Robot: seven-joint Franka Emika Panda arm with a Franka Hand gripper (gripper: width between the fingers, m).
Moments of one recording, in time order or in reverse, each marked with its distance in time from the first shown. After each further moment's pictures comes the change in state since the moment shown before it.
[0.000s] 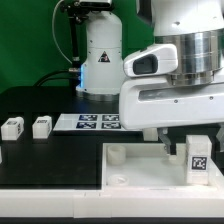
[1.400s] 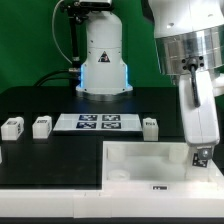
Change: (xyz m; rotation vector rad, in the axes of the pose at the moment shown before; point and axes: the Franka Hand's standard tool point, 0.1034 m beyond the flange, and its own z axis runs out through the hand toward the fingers) arm 0.002 -0.014 -0.001 0.080 -0.058 1.673
